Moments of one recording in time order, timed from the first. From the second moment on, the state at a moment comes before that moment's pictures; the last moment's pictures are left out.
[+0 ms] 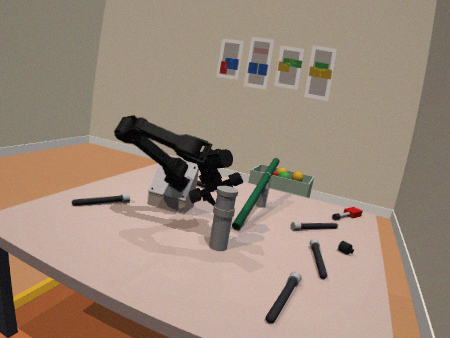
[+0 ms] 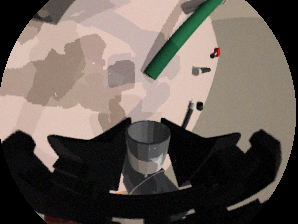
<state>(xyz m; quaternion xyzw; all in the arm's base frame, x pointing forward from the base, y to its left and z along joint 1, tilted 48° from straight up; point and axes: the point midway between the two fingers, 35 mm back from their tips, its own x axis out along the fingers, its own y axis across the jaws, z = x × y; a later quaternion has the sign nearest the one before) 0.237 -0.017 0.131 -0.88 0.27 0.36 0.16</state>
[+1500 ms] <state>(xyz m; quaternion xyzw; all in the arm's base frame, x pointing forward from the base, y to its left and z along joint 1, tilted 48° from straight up) 0.275 0.000 0.125 -0.86 0.35 0.20 0.30</state>
